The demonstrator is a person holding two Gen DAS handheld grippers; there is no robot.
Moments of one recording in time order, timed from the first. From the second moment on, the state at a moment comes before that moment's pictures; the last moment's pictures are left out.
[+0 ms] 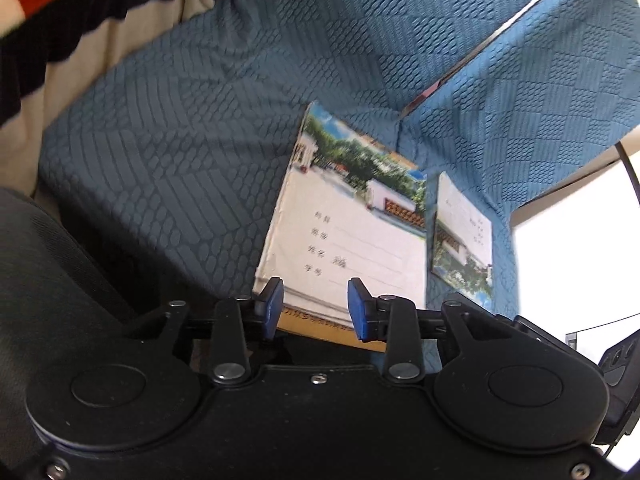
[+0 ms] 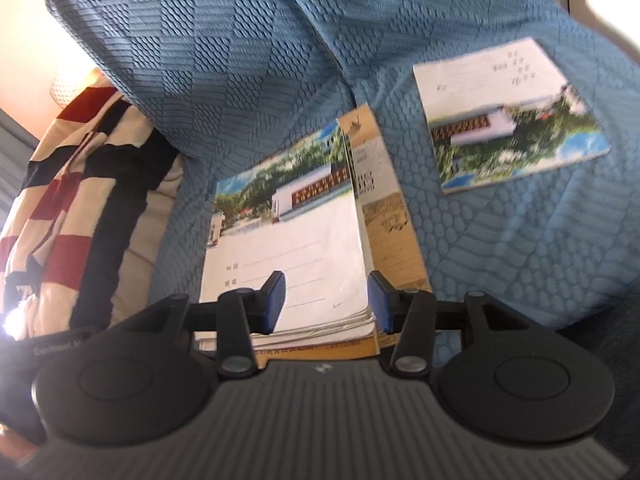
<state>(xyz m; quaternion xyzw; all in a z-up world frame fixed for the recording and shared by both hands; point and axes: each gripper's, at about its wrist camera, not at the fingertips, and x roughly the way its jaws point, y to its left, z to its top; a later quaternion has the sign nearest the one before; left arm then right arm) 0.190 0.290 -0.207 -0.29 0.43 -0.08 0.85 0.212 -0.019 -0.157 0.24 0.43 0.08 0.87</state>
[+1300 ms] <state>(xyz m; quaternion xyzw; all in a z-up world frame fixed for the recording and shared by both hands) 0.157 0.135 -0.102 -0.17 0.34 -0.21 0.90 0.100 -0.123 -0.053 0.14 0.25 -0.01 0.96</state>
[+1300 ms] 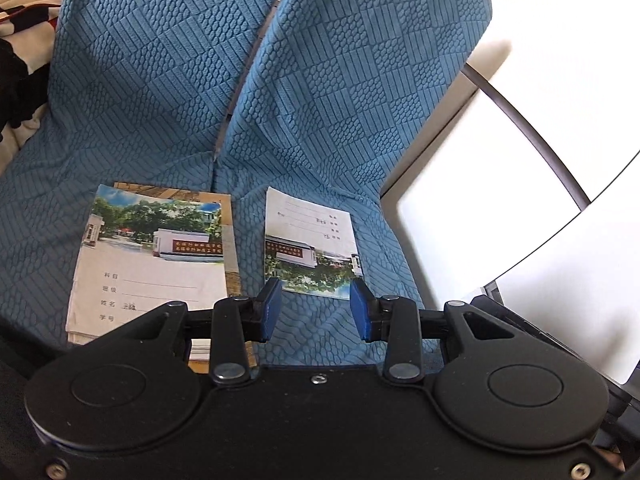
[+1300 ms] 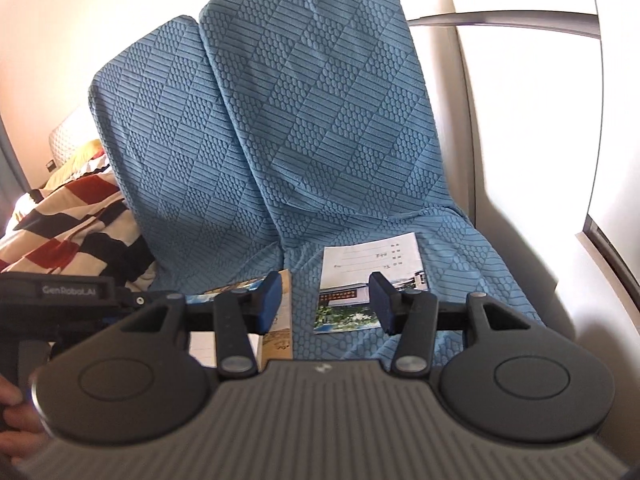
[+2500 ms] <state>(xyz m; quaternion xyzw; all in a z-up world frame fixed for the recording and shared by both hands) 0.214 0.066 -0.139 -0.13 0.40 -0.20 0.88 0.134 -0.182 -0.115 0.19 0.31 -0.06 0.93</state>
